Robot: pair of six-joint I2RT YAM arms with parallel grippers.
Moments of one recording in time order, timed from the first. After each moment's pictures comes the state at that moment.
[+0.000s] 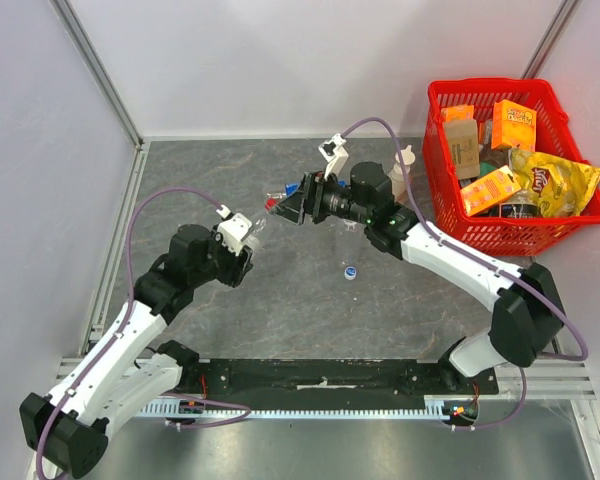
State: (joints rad) left arm -0.46 0.79 0.70 -0.48 0.14 0.19; right arm 0.70 1.48 1.16 0.18 -0.41 0.65
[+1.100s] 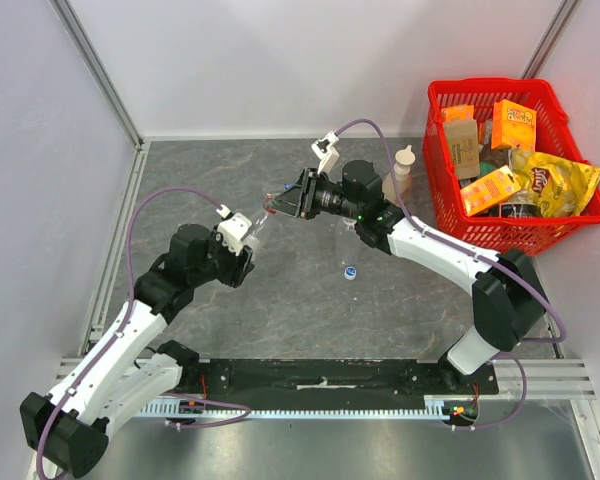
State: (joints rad) left arm -0.46 0.80 0.70 -0.48 0.15 0.17; right arm 0.70 1.61 1.19 0.33 -0.47 0.80
